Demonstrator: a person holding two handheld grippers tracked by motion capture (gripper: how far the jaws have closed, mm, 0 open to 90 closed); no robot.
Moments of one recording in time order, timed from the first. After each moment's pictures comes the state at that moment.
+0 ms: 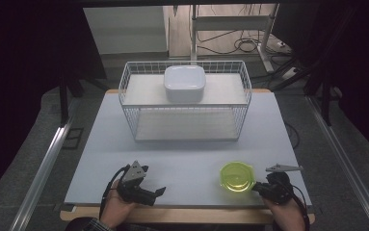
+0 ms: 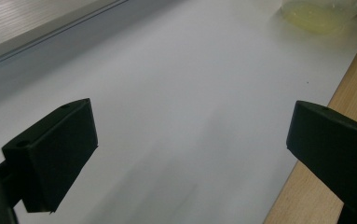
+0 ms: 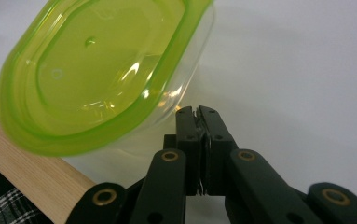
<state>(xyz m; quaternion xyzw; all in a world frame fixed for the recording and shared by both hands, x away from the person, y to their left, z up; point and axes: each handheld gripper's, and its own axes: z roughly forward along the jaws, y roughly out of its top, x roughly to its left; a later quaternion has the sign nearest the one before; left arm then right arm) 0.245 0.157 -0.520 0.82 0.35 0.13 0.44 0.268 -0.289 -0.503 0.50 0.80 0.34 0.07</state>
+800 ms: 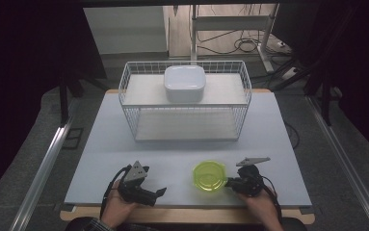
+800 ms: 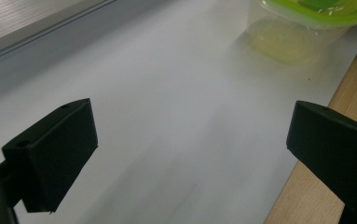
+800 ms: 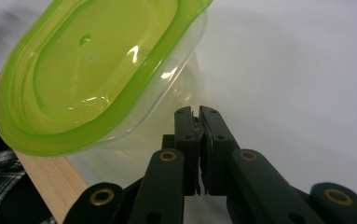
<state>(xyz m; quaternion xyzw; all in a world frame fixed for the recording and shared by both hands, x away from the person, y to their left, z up) 0.246 0.155 -0.521 0.82 0.35 0.13 0.43 0.293 -0.217 -0.514 0.43 0.83 0.36 0.02</state>
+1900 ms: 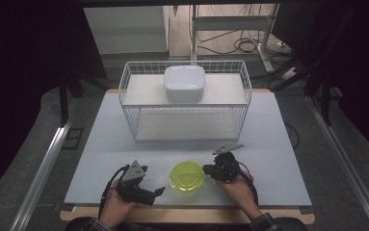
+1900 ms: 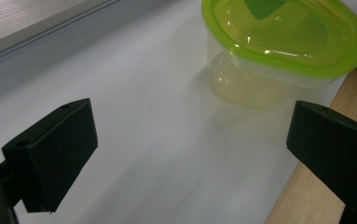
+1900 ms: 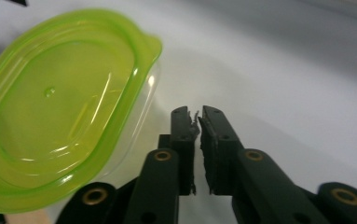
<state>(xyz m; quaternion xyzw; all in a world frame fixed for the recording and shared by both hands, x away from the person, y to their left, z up) 0.246 0.160 -0.520 0.82 0.35 0.13 0.43 0.328 -0.159 -0.508 0.37 0.85 0.37 0.04</state>
